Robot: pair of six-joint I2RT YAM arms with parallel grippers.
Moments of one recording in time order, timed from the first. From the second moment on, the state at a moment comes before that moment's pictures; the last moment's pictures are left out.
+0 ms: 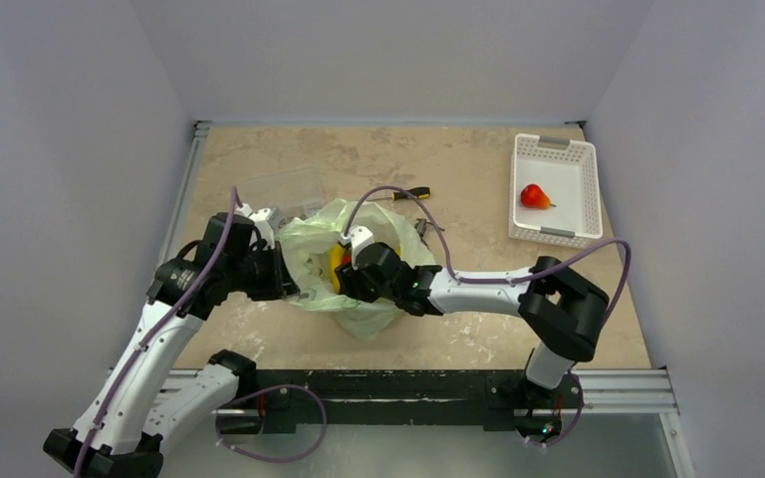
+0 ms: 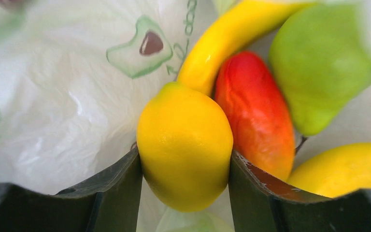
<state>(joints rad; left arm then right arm) -0.38 0.83 1.01 -1.07 0.25 -0.47 1.08 1.71 0.95 0.07 0.16 0.34</state>
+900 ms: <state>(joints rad) -0.38 0.84 0.98 -1.05 0.23 -0.47 1.07 1.32 0.87 0.22 0.11 0.36</state>
